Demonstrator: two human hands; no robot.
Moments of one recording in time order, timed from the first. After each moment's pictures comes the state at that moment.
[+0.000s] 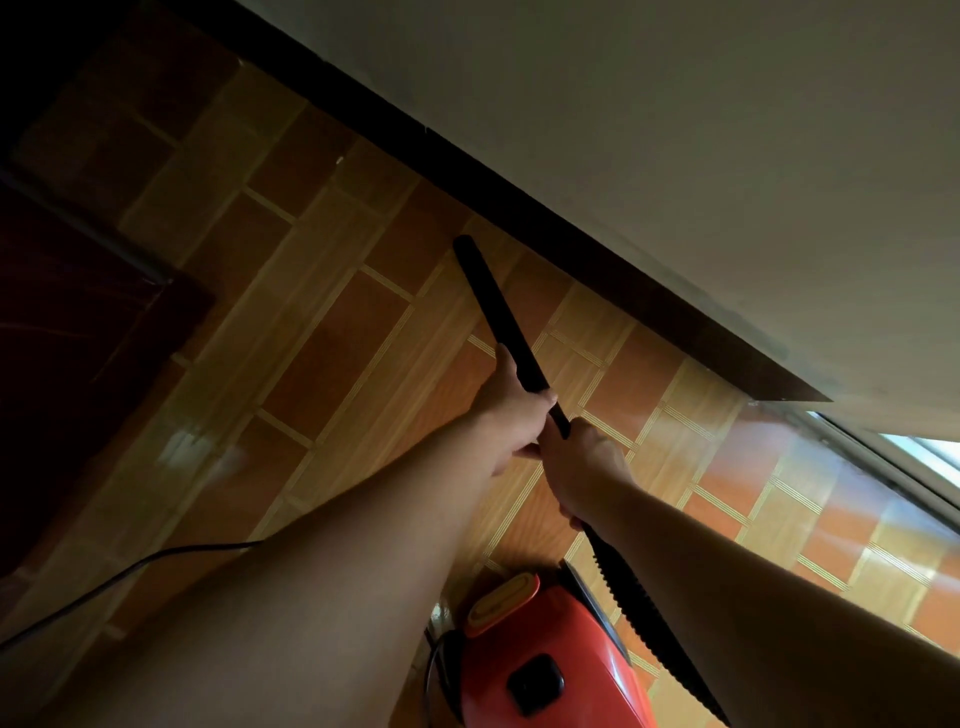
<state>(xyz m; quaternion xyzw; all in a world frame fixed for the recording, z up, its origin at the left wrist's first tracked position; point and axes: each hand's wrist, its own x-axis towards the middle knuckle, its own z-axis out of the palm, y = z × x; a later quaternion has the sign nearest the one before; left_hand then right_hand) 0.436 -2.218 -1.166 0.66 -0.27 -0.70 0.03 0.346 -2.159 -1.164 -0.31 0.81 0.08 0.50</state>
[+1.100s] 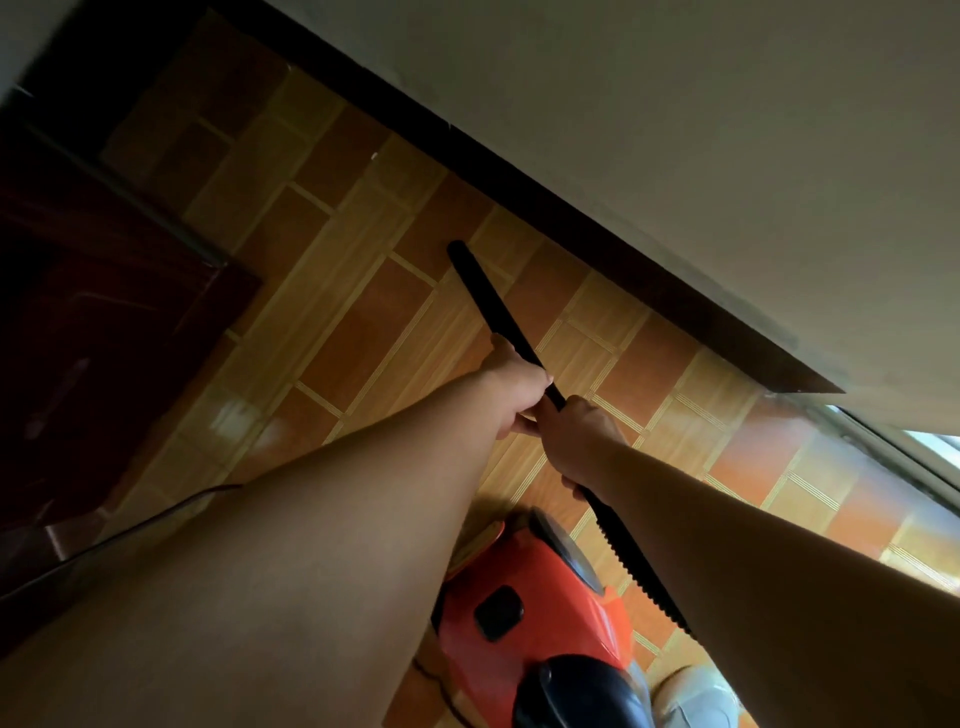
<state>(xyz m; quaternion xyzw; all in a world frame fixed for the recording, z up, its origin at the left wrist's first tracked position) 0.431 -2.221 -1.144 0.71 -0.23 -0.67 0.01 0.344 -2.170 -1.142 -0.33 0.77 0.14 0.53</state>
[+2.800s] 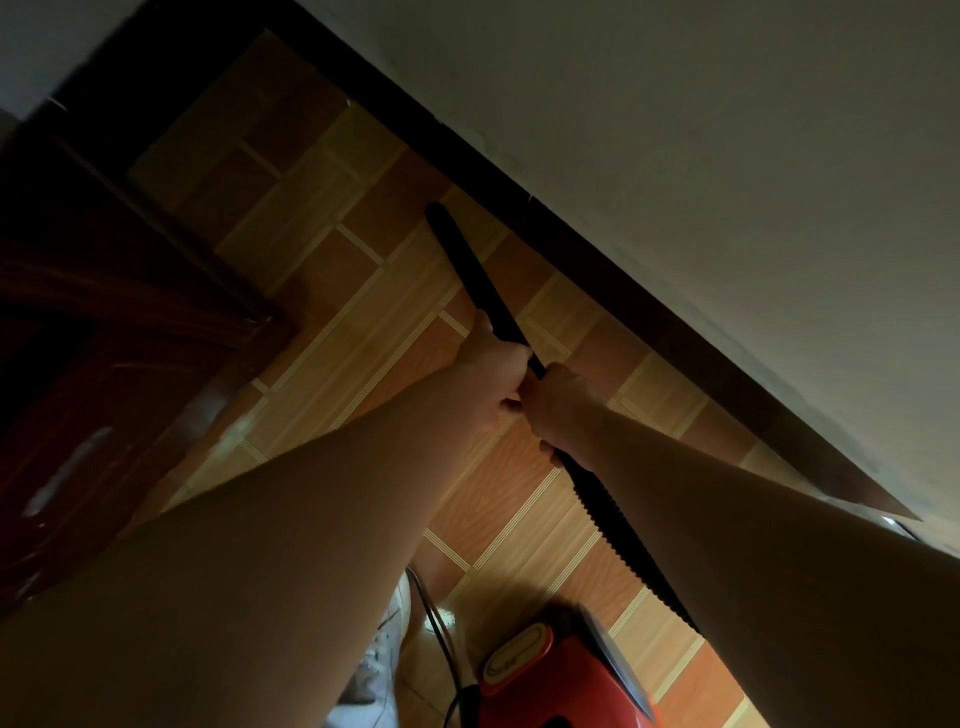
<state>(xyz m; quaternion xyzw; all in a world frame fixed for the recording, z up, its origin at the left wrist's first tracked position) 0.525 -2.342 -1.171 0.72 -0.15 -0.66 0.13 0.433 -2.313 -1.168 -0.41 0.73 0.08 0.54</state>
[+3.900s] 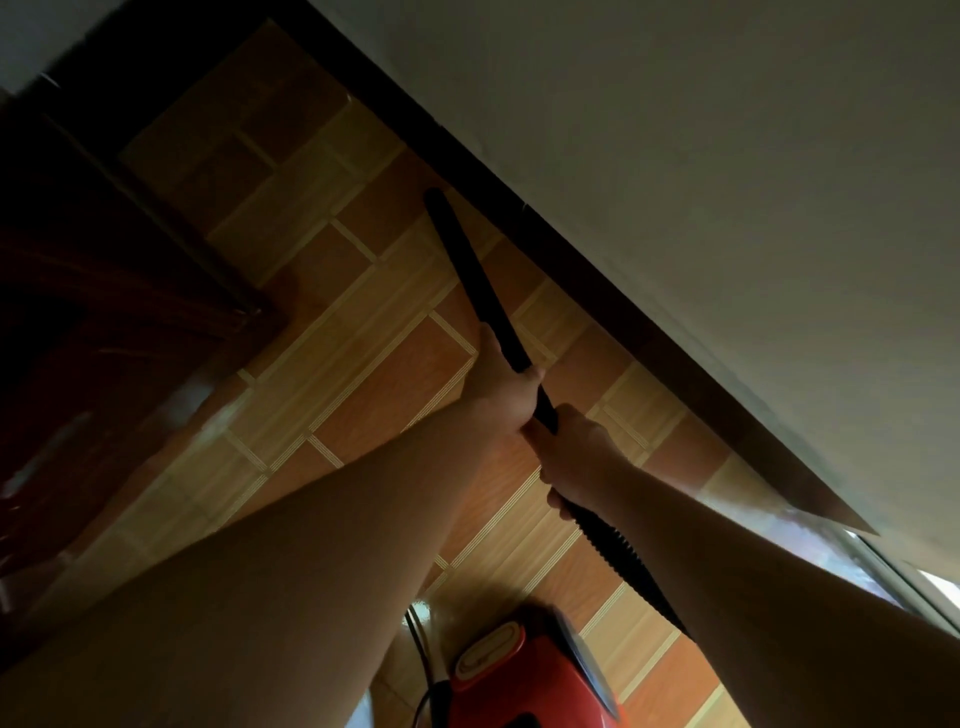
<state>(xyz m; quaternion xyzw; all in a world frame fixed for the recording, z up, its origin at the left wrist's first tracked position) 0.504 -2.319 -1.162 0.73 -0.23 -0.64 0.10 0.401 -2.273 -1.147 -0.39 0.72 0.09 0.57</state>
